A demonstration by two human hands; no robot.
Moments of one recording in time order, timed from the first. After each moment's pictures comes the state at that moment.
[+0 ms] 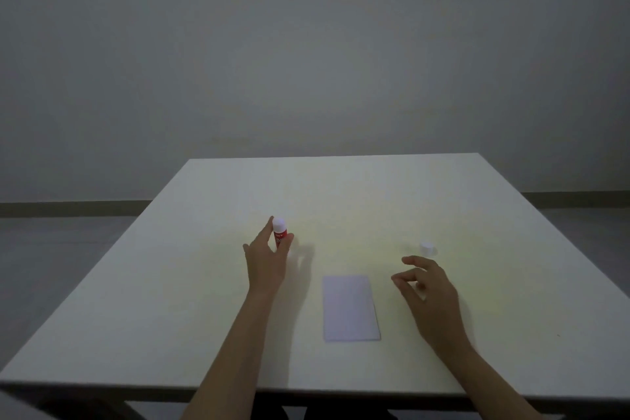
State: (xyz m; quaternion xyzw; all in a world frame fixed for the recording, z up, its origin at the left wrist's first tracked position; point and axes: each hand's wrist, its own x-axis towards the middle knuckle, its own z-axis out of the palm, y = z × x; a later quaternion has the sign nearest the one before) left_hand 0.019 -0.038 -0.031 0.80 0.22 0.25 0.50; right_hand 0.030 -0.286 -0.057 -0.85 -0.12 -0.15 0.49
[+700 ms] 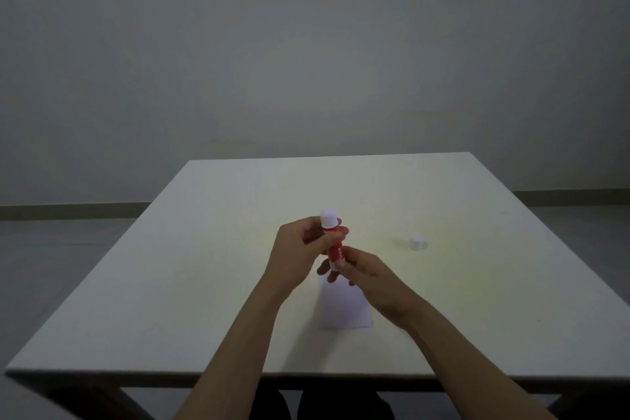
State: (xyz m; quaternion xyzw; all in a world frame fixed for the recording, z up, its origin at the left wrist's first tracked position) left_hand -0.018 -0.089 0.032 0.74 0.00 0.14 0.66; right_hand 0.014 -0.237 -0.002 -0.73 -0.28 0.21 0.59
